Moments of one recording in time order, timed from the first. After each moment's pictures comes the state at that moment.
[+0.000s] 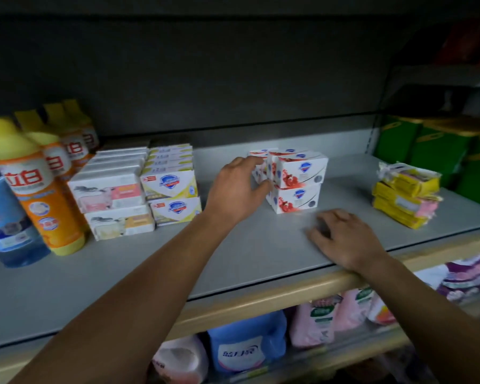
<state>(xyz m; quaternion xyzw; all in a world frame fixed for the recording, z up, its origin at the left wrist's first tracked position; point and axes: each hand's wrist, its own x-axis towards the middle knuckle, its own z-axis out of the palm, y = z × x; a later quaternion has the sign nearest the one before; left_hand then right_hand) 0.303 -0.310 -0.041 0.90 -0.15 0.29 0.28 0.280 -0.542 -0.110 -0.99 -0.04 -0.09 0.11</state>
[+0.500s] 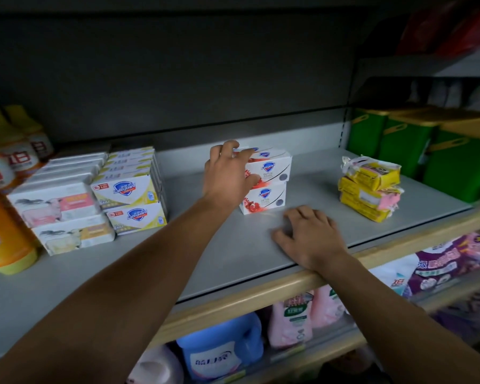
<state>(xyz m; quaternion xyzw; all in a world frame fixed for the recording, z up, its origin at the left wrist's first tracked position) 0.366 -0.369 -0.048 0.94 -0.11 0.29 0.14 0.287 -0.548 -0.118 -0.99 -0.06 -0.10 0.10</state>
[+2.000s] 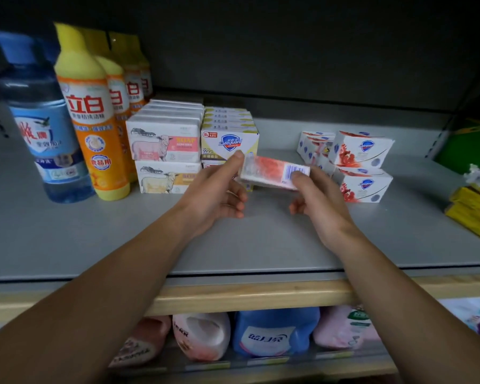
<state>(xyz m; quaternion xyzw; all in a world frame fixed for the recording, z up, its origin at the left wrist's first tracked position) 0.249 -0.192 -0.085 0.64 0.00 0.04 0.76 0.285 -0.383 -0.096 -0.76 -0.14 -0.07 0.63</state>
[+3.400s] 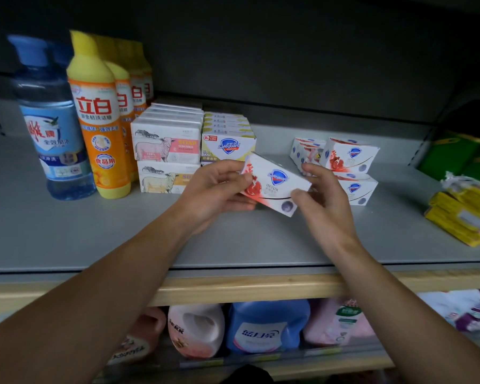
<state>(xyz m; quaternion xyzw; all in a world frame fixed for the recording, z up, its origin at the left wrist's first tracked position) 0.242 -0.190 -0.090 0.63 -0.10 0.06 0.77 0.254 -0.389 -0.089 -0.76 -0.14 -0.17 0.61</state>
